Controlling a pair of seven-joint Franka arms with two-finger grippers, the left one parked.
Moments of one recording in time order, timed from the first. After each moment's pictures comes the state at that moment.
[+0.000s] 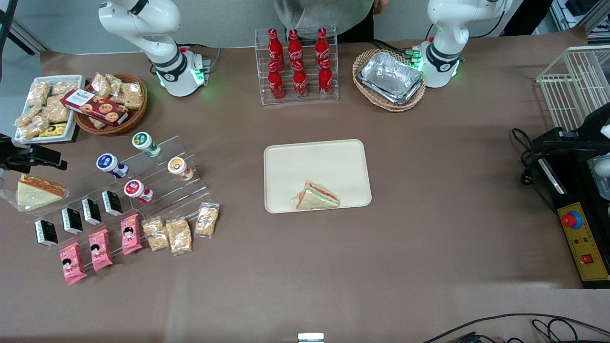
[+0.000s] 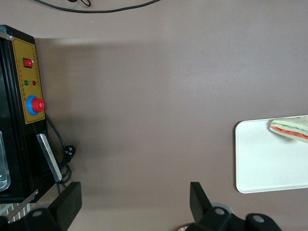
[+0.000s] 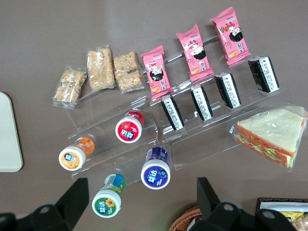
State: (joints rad) arm -0.03 0.09 -0.17 -1.57 0.06 1.56 -0.22
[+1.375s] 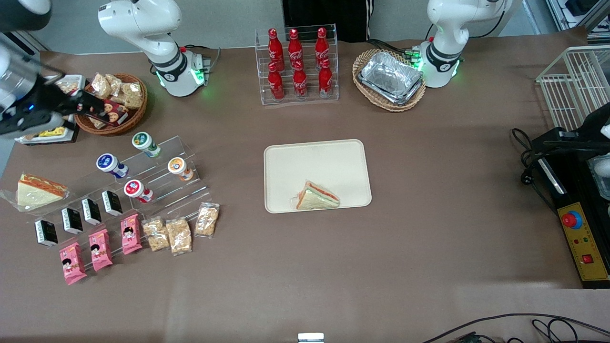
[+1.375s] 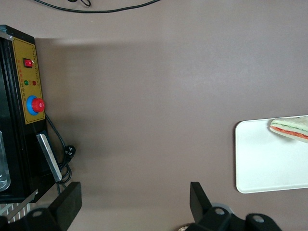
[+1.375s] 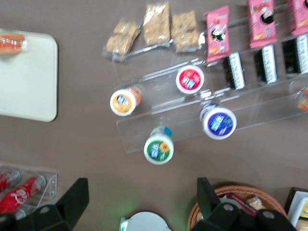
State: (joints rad) arm 0.10 -0.33 -0.13 -2.00 0.06 1.59 -0.19
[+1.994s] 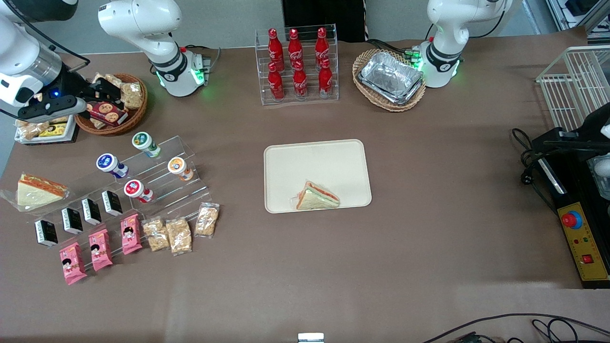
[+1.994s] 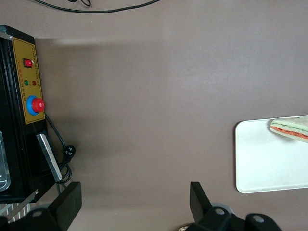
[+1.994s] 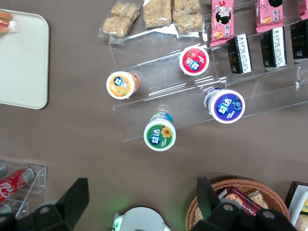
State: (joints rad) arm 0.10 -0.44 -0.11 -2.16 0.03 1.65 -0.18
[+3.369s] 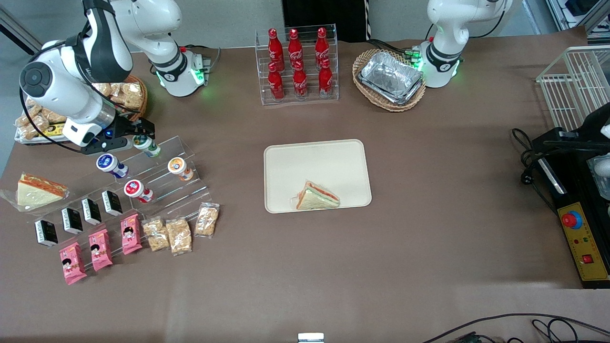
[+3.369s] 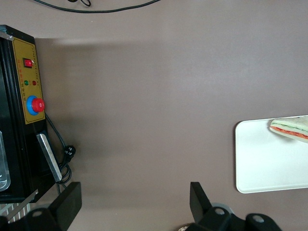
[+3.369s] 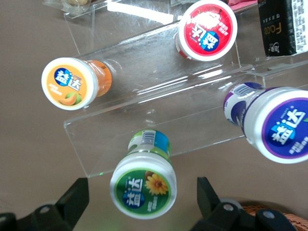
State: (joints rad) arm 0.10 -0.33 -0.11 -2.50 0.00 2.05 -0.16
